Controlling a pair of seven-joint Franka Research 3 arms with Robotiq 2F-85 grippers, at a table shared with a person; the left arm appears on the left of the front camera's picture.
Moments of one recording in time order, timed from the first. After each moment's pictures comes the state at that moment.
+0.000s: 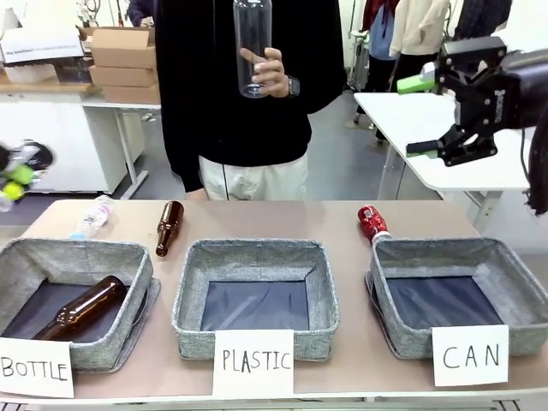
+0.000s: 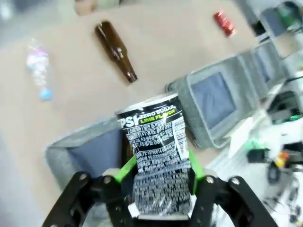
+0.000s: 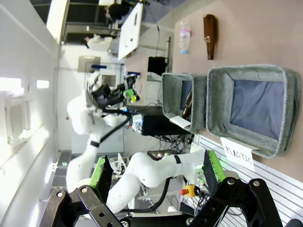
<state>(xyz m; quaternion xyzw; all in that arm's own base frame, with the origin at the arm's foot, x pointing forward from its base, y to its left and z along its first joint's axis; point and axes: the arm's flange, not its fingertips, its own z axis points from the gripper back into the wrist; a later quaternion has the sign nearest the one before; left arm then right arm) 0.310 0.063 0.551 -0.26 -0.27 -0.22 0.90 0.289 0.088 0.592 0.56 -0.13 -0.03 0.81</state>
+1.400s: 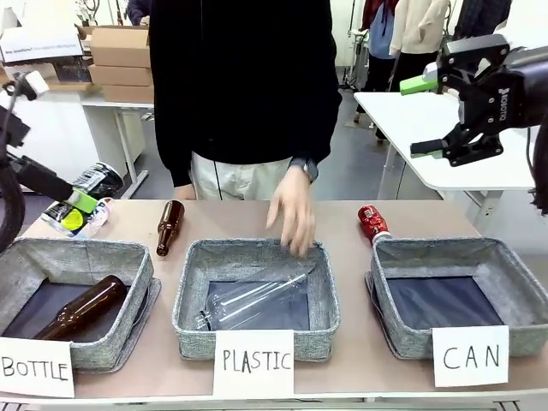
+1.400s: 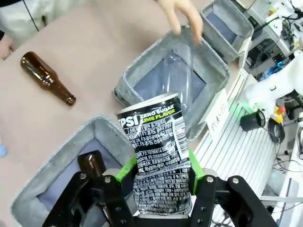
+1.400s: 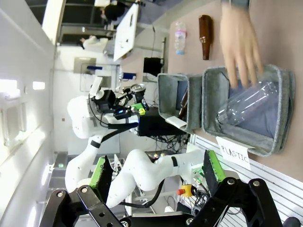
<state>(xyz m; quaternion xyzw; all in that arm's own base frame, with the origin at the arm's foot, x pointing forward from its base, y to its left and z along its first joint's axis) 0.316 -0.031 0.530 -0.29 -0.24 -0.38 0.84 0.288 0.086 0.595 0.55 -0.13 -0.03 0.82</state>
